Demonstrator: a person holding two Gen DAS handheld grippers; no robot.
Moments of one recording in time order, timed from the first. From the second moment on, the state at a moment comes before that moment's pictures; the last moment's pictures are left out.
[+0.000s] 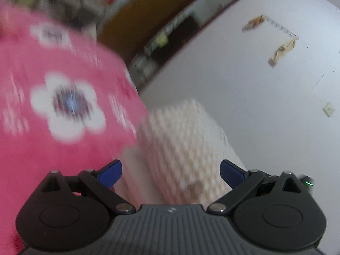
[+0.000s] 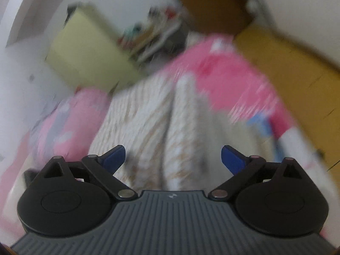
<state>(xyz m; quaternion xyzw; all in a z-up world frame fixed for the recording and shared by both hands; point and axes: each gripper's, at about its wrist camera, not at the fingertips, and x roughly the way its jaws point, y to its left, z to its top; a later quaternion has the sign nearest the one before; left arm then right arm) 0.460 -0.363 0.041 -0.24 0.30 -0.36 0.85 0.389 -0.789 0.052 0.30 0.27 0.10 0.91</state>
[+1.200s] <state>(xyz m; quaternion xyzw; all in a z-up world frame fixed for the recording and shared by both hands) 0.313 -0.431 0.040 0.09 0.17 -0.32 0.93 0.117 -0.698 0.025 0.13 0.16 -0.09 0.97</state>
